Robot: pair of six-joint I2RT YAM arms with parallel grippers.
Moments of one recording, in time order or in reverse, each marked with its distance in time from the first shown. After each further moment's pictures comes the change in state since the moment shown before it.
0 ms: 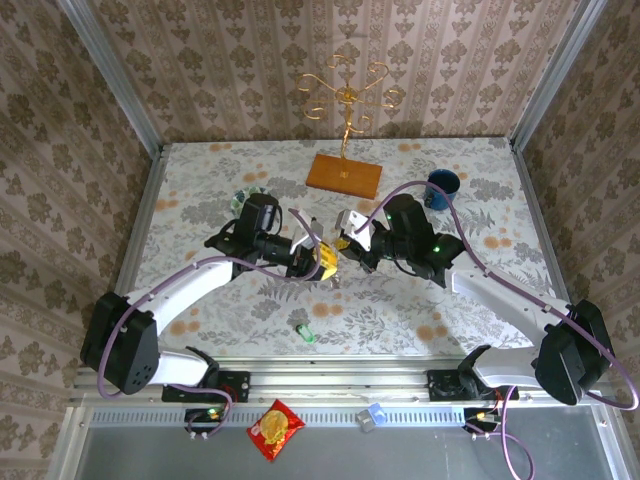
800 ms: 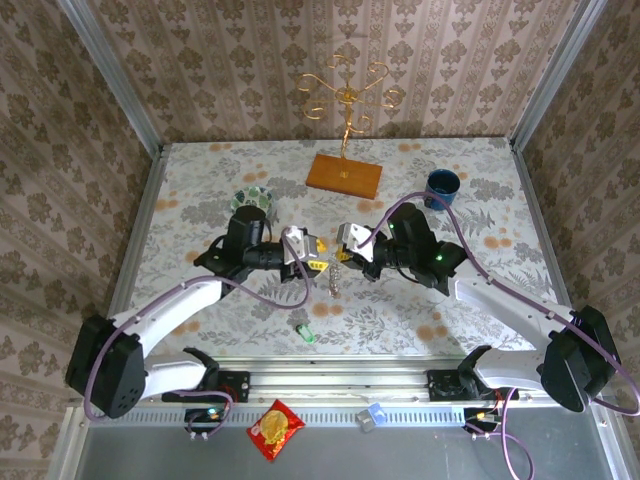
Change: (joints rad) left arm 0.001 -0.127 -0.149 0.165 -0.284 0.257; right arm 0.013 -0.044 -0.071 0.022 -0.045 -0.092
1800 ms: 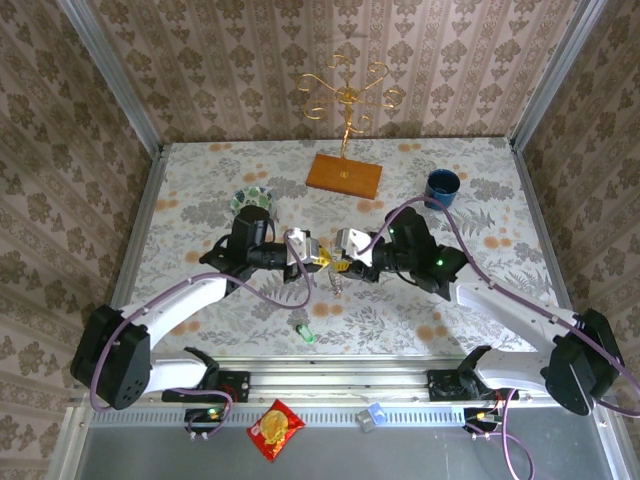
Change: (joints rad) left arm -0.005 0.027 -0.016 0.059 0.019 0.025; right arm 0.026 -0.050 -0.042 0.030 0.021 -0.023
